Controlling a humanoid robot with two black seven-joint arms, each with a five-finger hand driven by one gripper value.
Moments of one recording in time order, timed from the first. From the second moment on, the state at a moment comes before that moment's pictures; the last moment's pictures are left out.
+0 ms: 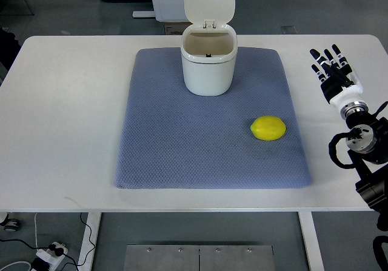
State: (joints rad) left arm -0.01 0.00 -0.10 -0.16 0.00 0.21 -0.12; right arm 0.60 -0.12 1.26 0.75 -0.42 0.05 0.18
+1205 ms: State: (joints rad) left arm -0.01 0.00 -0.10 -0.16 0.00 0.21 -0.12; right arm 0.61 -0.13 1.26 0.75 -0.41 0.06 0.18
